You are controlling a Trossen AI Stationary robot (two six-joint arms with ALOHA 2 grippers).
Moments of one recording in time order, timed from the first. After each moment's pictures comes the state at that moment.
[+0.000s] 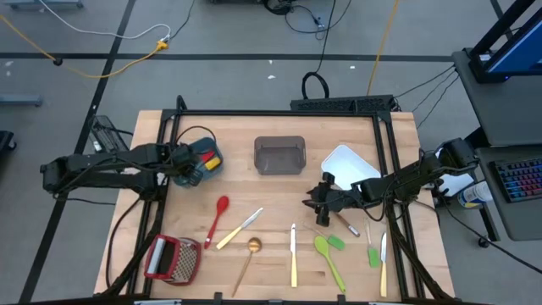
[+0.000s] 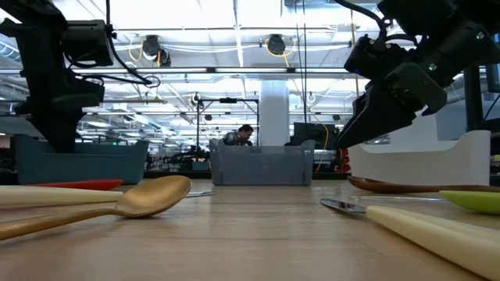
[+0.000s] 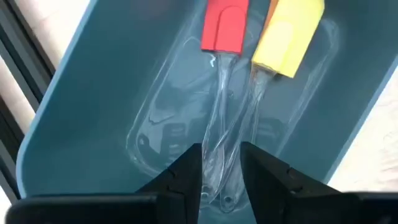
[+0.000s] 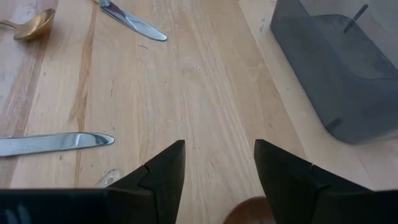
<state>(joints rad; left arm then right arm) 0.32 0.84 0.51 -0.99 -0.22 -0.68 0.27 1.39 0.51 0.16 0.36 0.28</state>
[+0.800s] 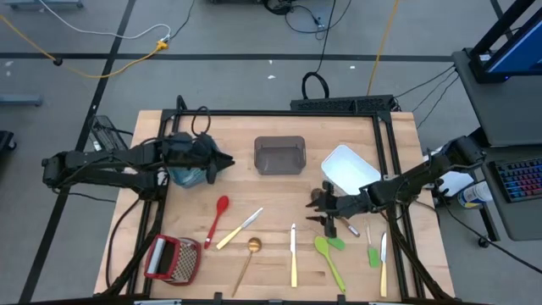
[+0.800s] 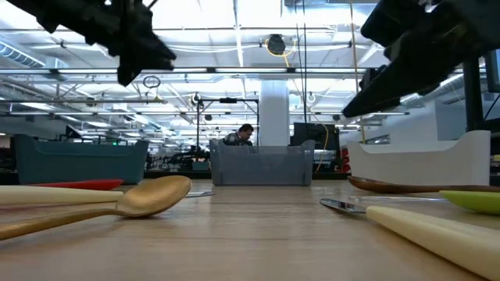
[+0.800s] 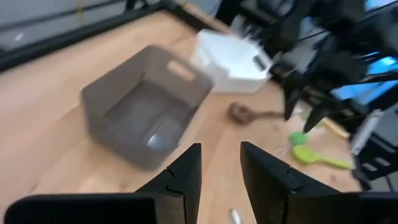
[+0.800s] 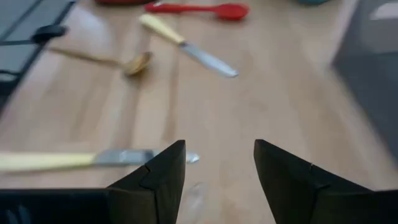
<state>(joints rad) 0.21 0.84 0.59 -0.12 0.06 -0.45 0.38 1.30 0.51 0.20 0.27 0.32</state>
